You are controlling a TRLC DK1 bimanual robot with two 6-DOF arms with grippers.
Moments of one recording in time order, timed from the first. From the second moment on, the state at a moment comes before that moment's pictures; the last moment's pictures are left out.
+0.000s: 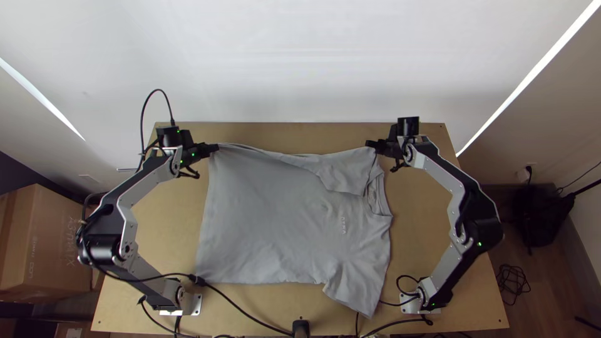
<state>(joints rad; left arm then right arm) 0.05 1.77 1.21 -0.09 0.20 -0.25 0.14 1.90 1.40 -0.28 -0.12 0.31</state>
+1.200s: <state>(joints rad) 0.10 1.82 1.54 -0.25 0.23 -0.25 0.09 2.00 1.92 -0.79 -0.04 0.33</state>
